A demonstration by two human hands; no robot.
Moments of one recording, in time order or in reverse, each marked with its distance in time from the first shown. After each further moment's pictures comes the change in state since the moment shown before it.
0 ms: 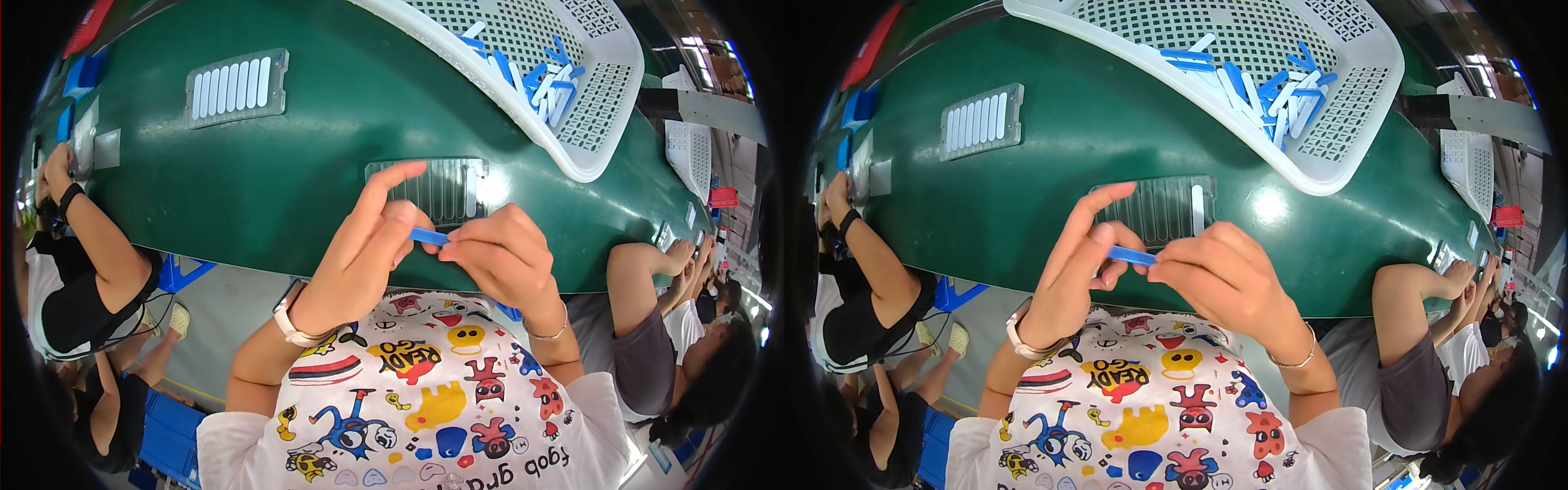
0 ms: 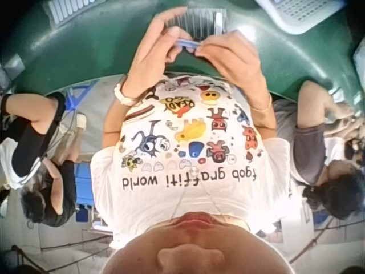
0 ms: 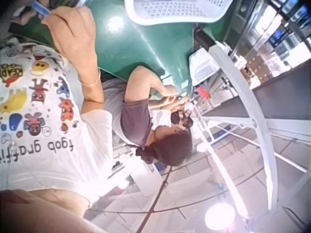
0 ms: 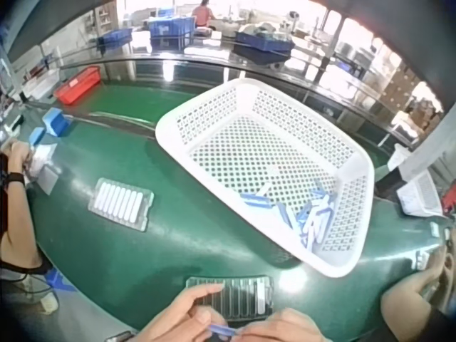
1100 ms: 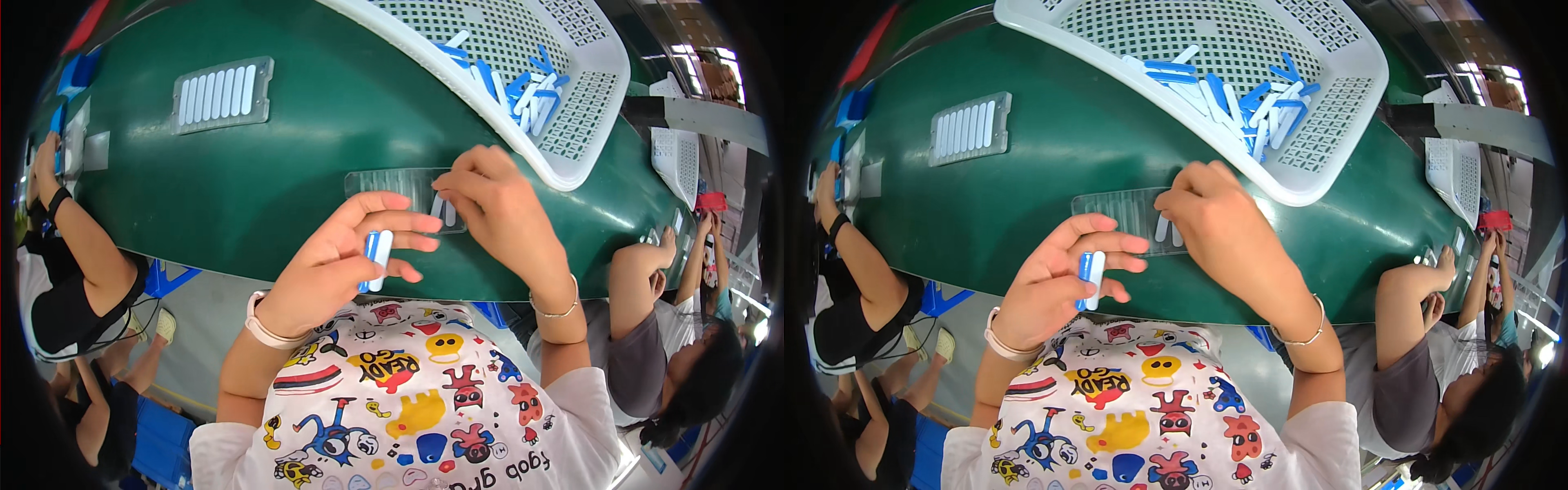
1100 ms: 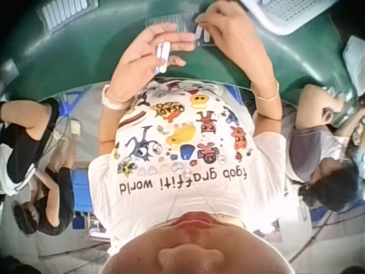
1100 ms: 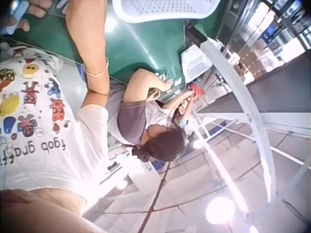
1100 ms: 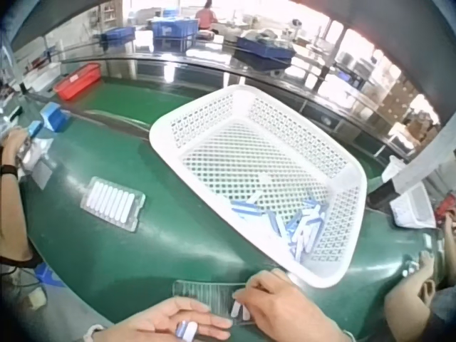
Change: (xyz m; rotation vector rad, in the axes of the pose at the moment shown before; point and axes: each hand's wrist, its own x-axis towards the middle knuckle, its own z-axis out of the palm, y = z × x) left_hand -0.001 -0.001 -0.011 -0.489 -0.153 -0.114; right_hand 0.036 0.023 -0.022 -0.129 -0.260 0.353
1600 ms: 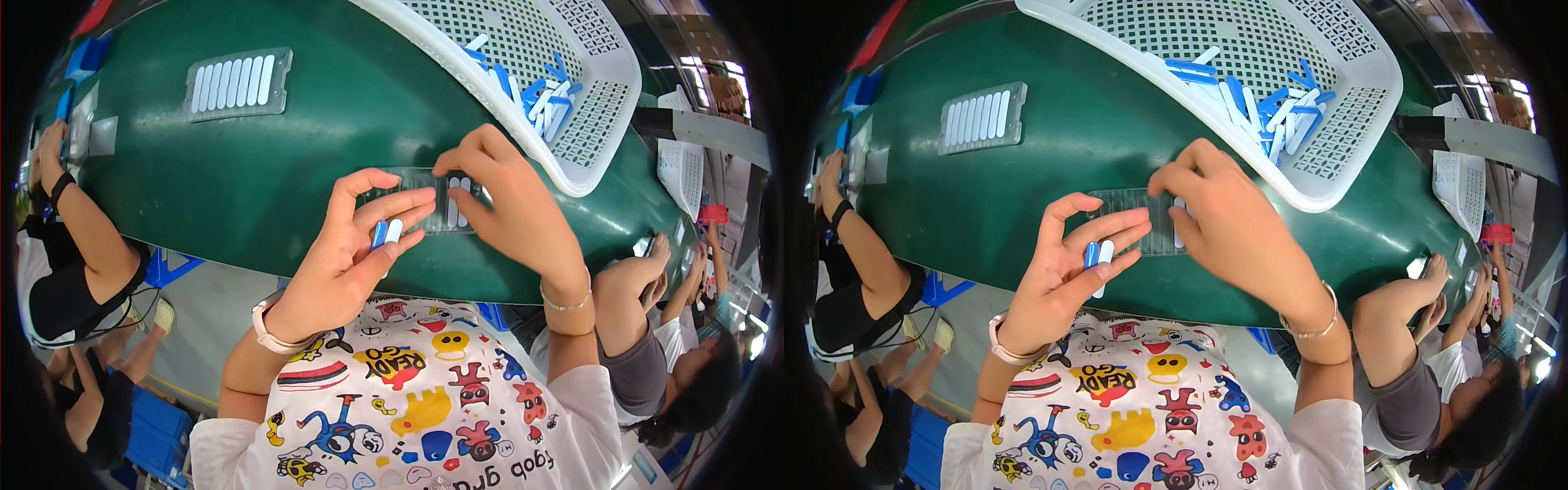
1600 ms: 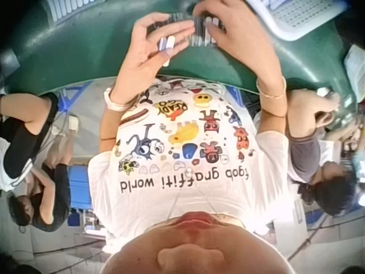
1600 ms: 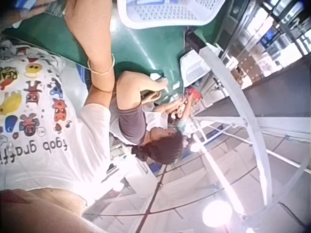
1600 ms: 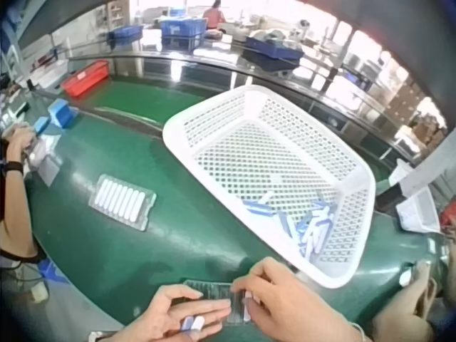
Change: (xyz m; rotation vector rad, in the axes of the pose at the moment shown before) left_hand -0.004 -0.006 0.003 0.222 0.024 0.202; right_hand 0.018 -0.011 -0.005 -0.009 -0.148 0.056
